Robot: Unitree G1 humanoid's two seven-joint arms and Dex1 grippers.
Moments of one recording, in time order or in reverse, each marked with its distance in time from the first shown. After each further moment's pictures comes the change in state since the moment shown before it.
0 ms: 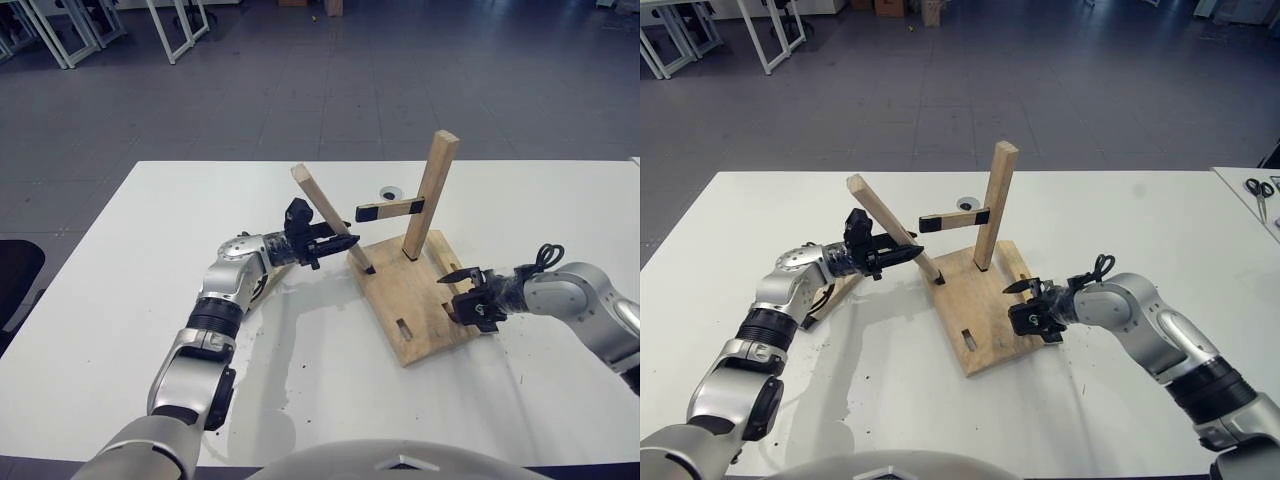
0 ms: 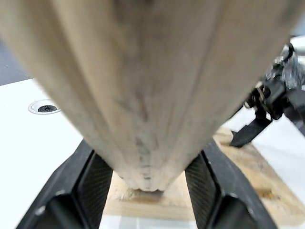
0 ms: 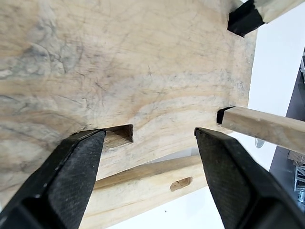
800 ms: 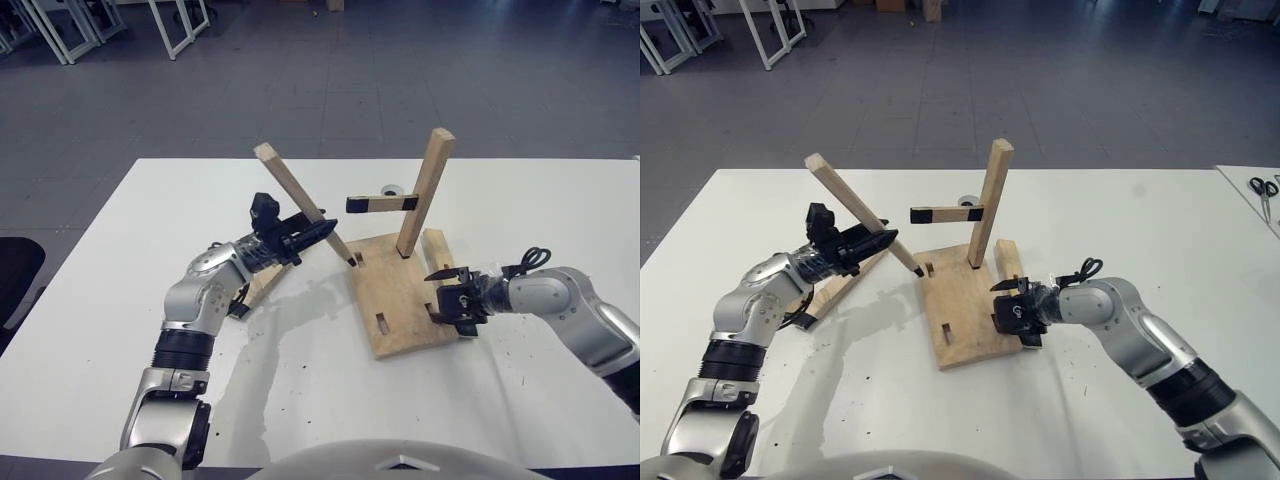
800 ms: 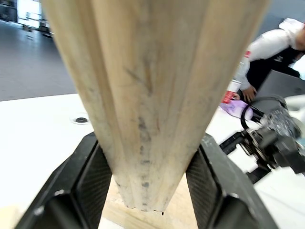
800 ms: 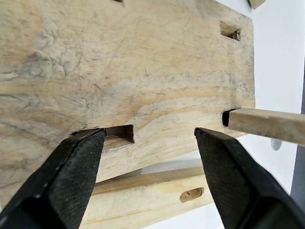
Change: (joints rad) left arm 0.208 0.048 0.091 -0.392 -0.242 0.178 0.210; right arm -0.024 0.006 0.052 -0.064 0.077 0.138 0.001
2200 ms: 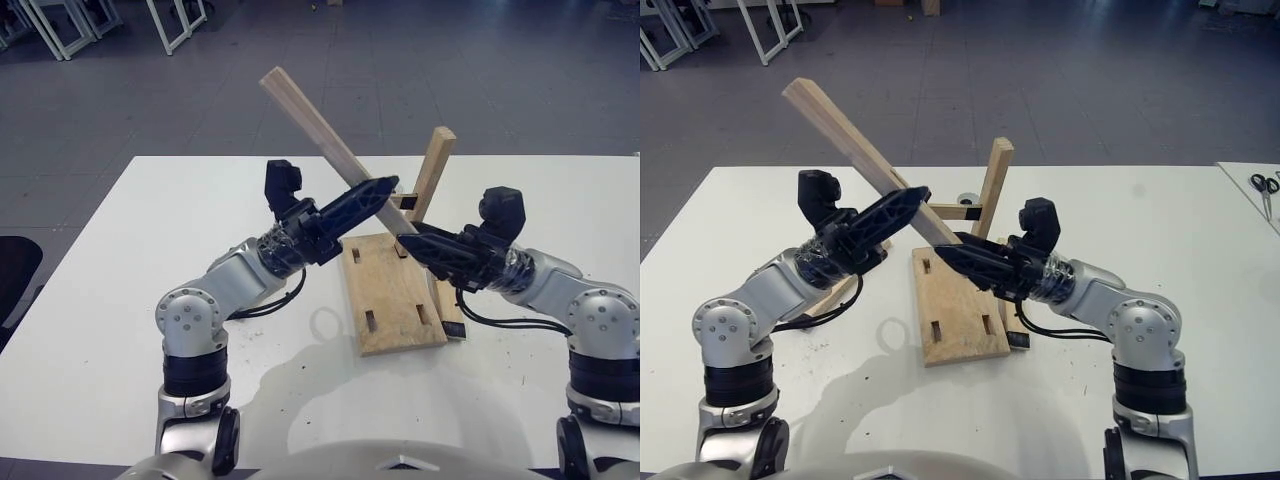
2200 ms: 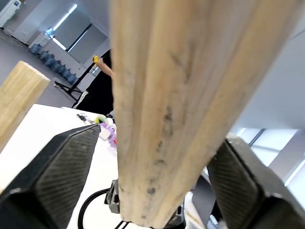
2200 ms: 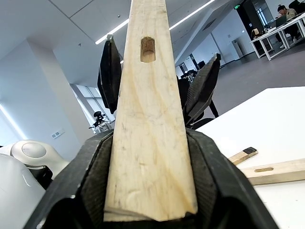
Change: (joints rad) left arm 0.041 -0.137 0.150 -0.556 -0.907 0.560 0.658; right arm -0.025 0.512 -0.599 -0.114 1.502 0.984 -0.156
